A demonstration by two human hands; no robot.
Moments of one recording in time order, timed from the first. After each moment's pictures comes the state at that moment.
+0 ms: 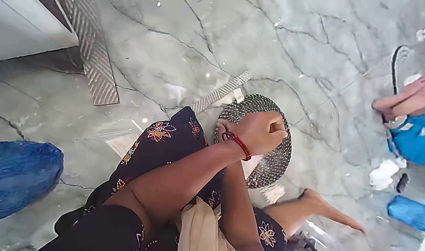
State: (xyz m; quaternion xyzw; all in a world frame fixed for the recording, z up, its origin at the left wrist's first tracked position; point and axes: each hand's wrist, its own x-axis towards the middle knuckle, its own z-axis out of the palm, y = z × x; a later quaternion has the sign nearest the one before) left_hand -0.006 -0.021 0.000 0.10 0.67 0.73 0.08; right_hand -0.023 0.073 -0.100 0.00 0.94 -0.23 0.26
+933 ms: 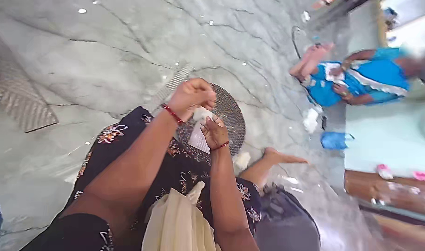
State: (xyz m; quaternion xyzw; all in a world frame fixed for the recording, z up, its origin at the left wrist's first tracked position) left_hand -0.022 -0.030 -0.021 0.14 0.40 0.90 0.10; right_hand 0.034 0.115 -0.037 0.29 0.59 -0.75 0.00
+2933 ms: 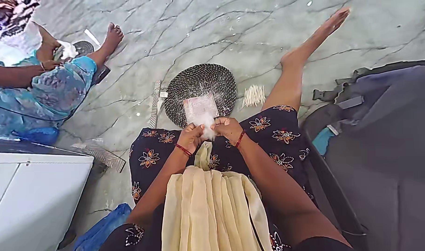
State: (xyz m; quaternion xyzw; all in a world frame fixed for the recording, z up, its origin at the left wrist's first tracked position) left_hand 0.178 0.056 -0.036 -0.02 0.61 0.73 0.32; right_hand 0.238 0.214 -0.048 0.19 0.66 -0.73 0.01
